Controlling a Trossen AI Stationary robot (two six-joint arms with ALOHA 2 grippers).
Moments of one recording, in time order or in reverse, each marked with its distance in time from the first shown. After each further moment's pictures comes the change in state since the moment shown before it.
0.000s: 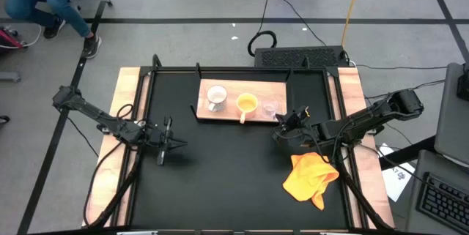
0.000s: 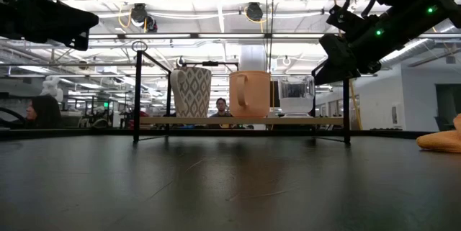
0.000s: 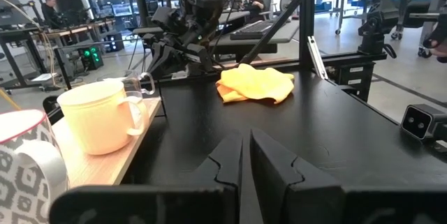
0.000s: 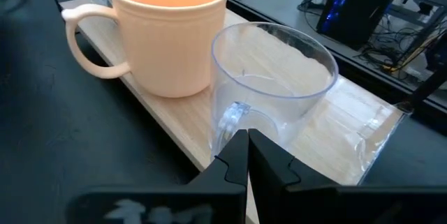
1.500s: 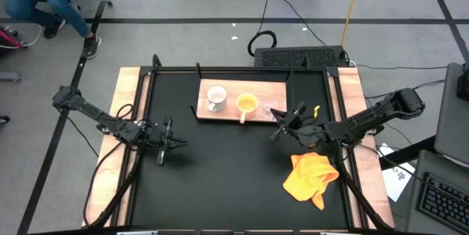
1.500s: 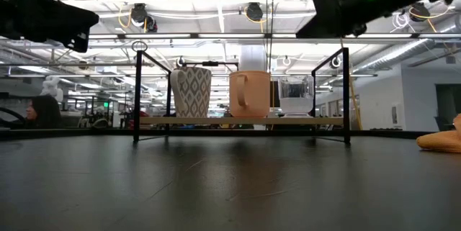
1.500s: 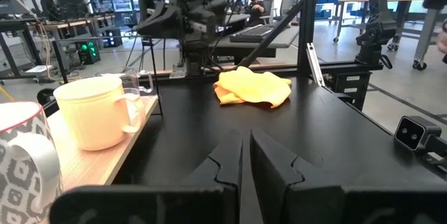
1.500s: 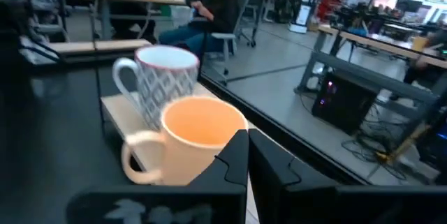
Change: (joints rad) left arm 0.000 0.000 0.000 0.008 0.000 -0.052; right arm 0.058 -0.029 0.021 0.429 0.141 -0.472
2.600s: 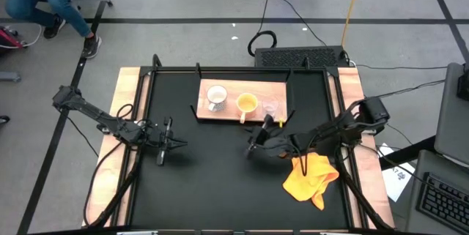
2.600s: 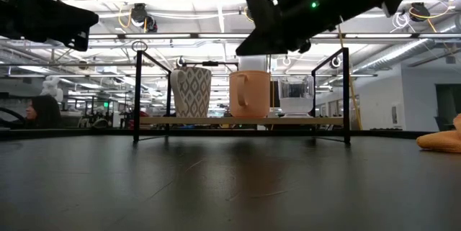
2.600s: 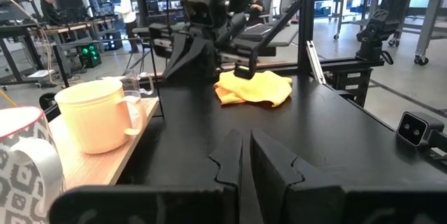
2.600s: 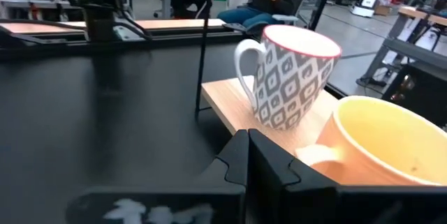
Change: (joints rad) left arm 0.000 0.000 0.000 0.000 0.000 0.026; right arm 0.000 0.473 0.316 0.082 -0.215 0.056
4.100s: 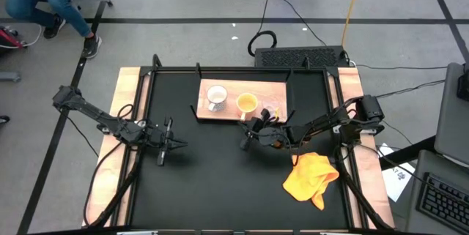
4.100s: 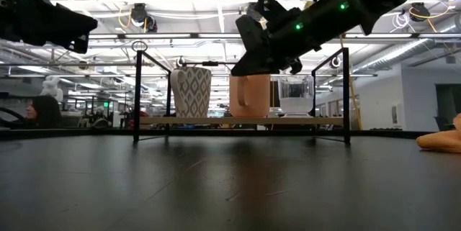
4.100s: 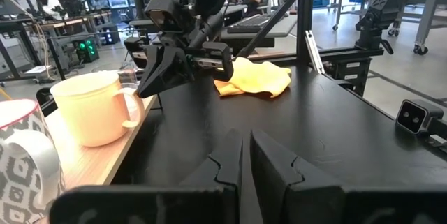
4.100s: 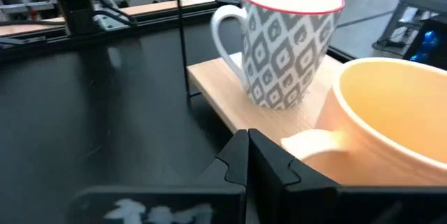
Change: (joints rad) left arm 0.000 0.000 0.000 -0.033 0.008 0.002; right arm -0.121 0.042 0.000 -0.017 -0.144 0.132
